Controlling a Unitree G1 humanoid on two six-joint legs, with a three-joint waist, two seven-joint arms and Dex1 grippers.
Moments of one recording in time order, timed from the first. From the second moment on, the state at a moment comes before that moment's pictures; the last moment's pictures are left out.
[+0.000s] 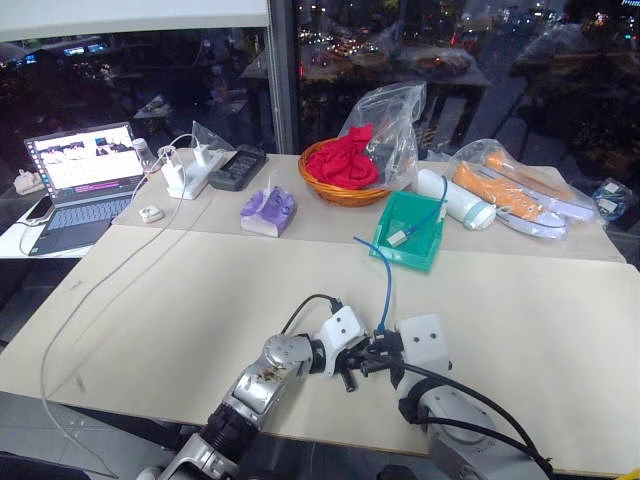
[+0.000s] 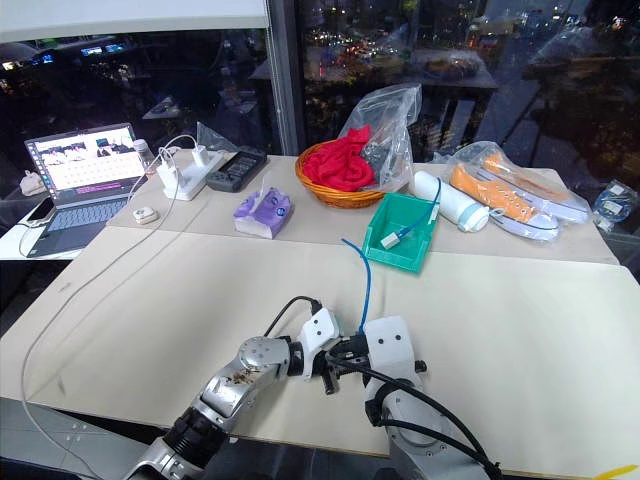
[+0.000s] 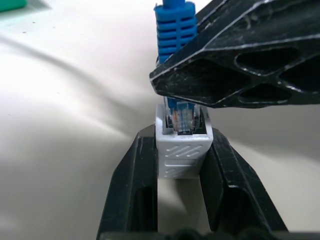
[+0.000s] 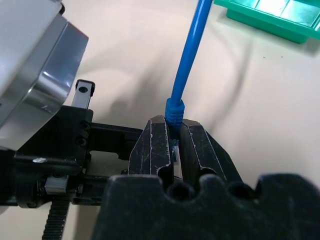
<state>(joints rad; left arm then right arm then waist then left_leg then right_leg) -0.37 0.15 -0.44 0.10 -0.10 0.30 -0.79 0.12 -0.13 0.30 -0.94 0.09 1.07 -0.12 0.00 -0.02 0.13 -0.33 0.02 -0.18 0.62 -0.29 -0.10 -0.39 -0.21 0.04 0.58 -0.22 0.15</state>
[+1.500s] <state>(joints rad) -0.35 0.41 -0.12 -0.26 -0.39 0.51 -0.88 0.04 -0.15 0.18 -0.82 0.07 0.92 0.01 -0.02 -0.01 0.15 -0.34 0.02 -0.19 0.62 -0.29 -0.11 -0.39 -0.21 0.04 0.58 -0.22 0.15</state>
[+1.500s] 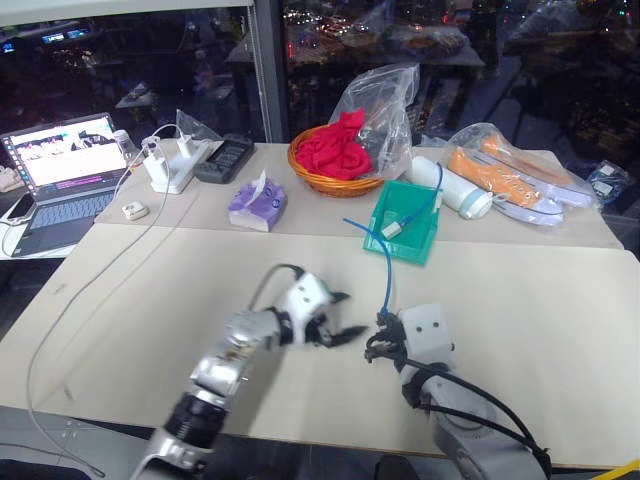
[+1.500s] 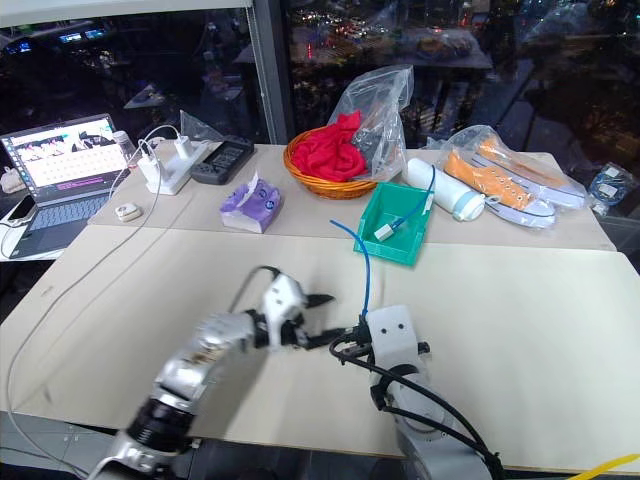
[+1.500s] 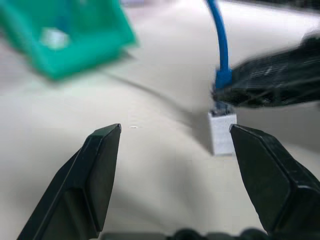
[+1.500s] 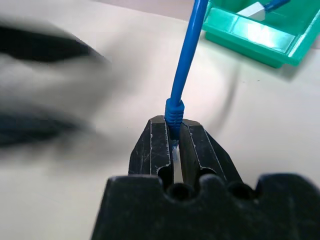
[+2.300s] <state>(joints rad) -0.18 0.48 0.02 -0.54 -0.77 0.83 -0.71 -0.21 -0.04 -0.26 -0.73 0.61 1.10 0.13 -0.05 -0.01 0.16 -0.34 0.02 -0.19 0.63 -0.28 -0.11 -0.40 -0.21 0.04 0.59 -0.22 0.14</state>
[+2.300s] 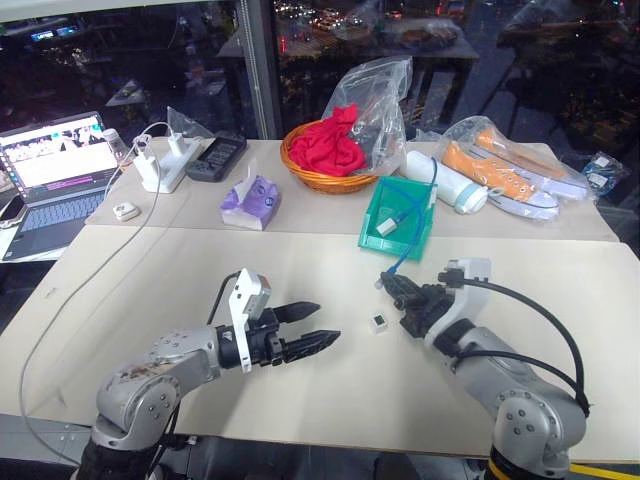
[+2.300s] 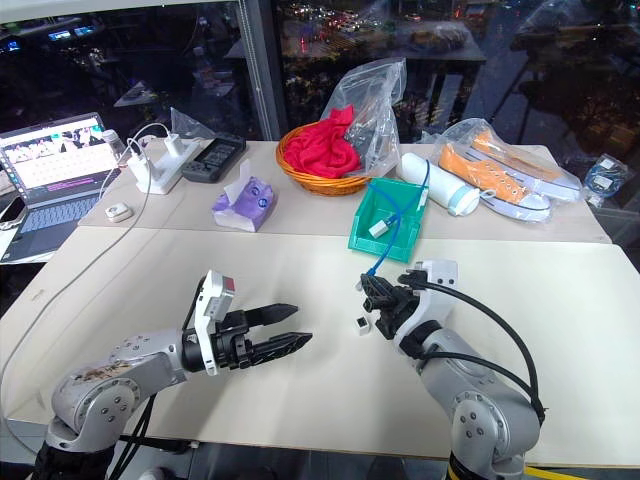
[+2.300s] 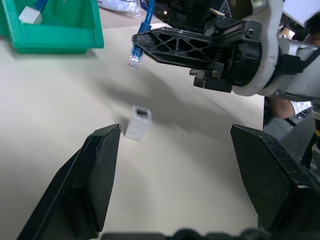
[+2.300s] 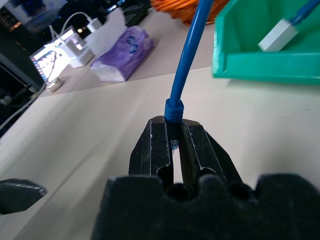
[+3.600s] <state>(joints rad) -0.39 0.16 -0.35 0.11 -0.22 0.28 -0.69 -0.09 -0.23 -0.24 -0.74 0.59 0.91 0.05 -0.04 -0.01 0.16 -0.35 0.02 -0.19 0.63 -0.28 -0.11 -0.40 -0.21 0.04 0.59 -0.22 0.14</state>
